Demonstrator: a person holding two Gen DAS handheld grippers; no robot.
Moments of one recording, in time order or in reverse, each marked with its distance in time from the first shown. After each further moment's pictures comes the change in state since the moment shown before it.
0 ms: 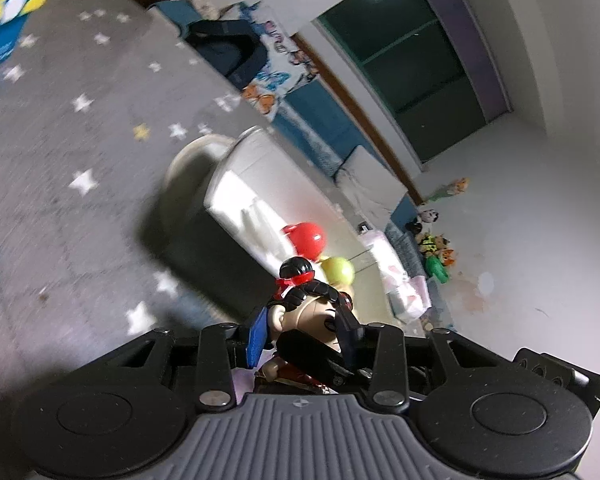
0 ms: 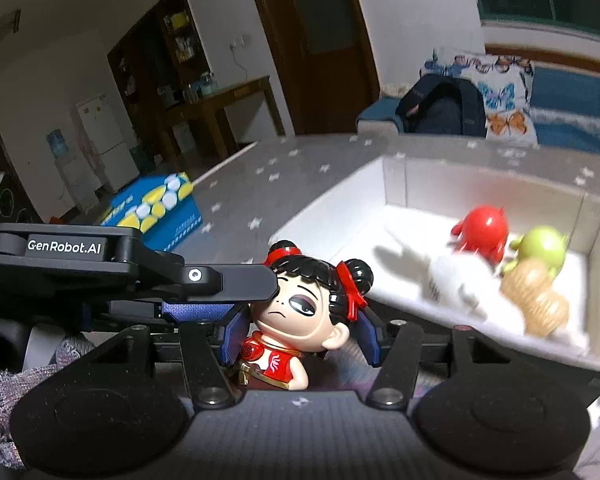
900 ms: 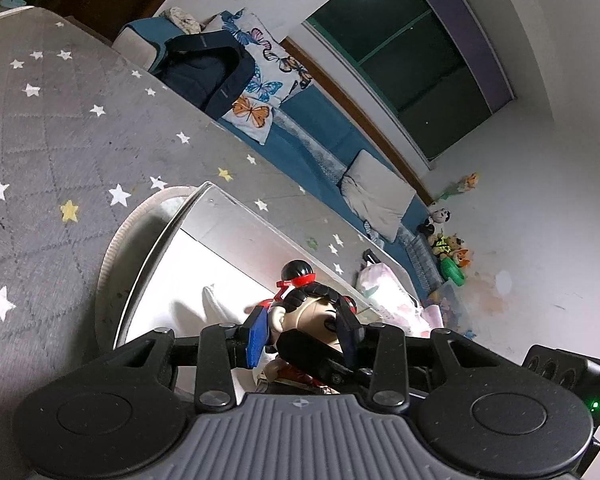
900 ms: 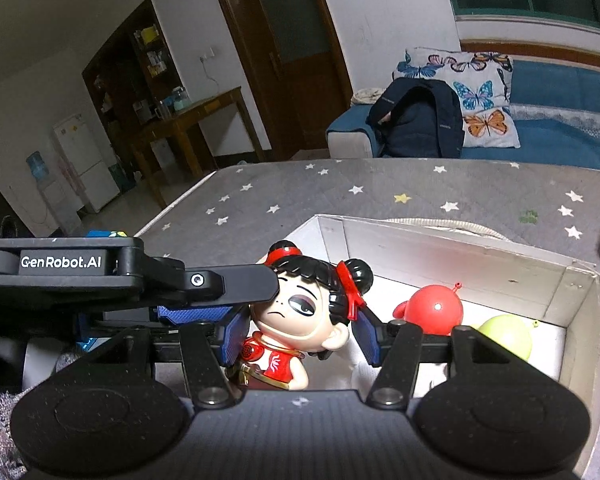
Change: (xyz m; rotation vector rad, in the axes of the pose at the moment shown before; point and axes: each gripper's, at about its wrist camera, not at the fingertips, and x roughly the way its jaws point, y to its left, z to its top) left arm 0.080 -0.020 0.064 0.053 -0.006 0.058; right arm 0.044 -0.067 0.070 0.069 0.004 -0.031
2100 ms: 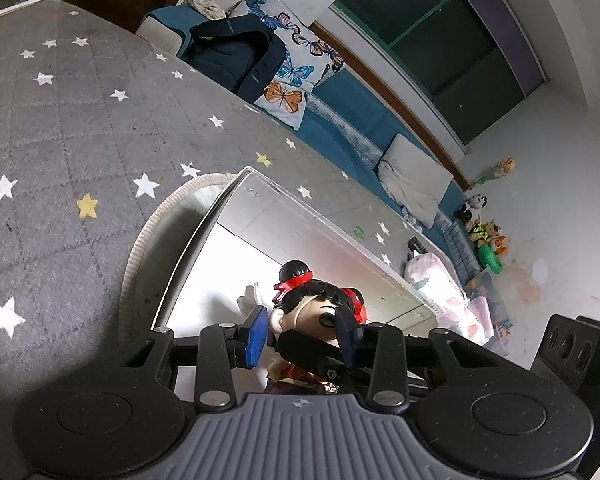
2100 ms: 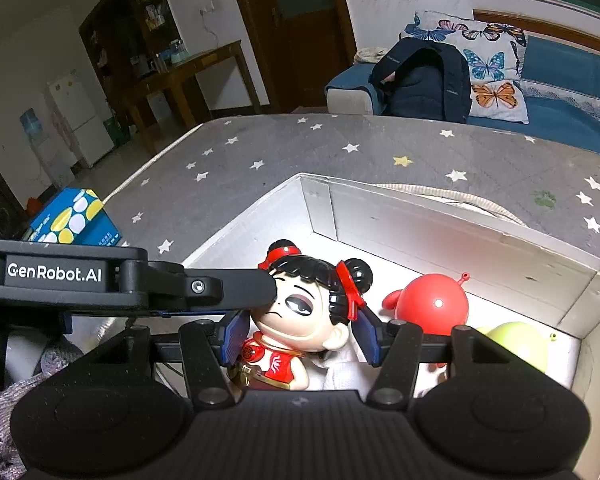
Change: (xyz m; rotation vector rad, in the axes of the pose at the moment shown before) left arm 0.032 0.013 0.003 0.032 0.048 0.122; right arm 0.048 -0.014 0.004 -0.056 0.143 -0.022
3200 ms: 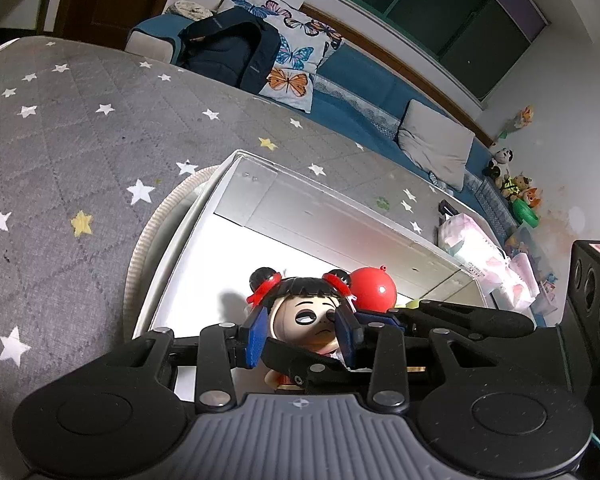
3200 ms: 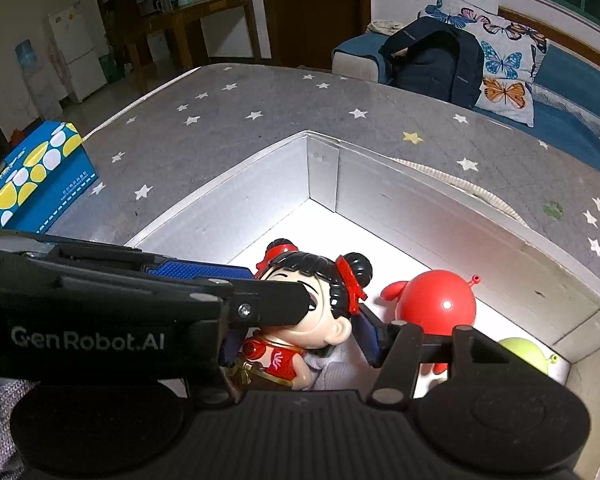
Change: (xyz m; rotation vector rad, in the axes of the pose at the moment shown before) left arm 0.022 -0.019 -0.005 0.145 0.045 0.113; right arm 0.032 0.014 0.005 -0.136 0.132 -0.077
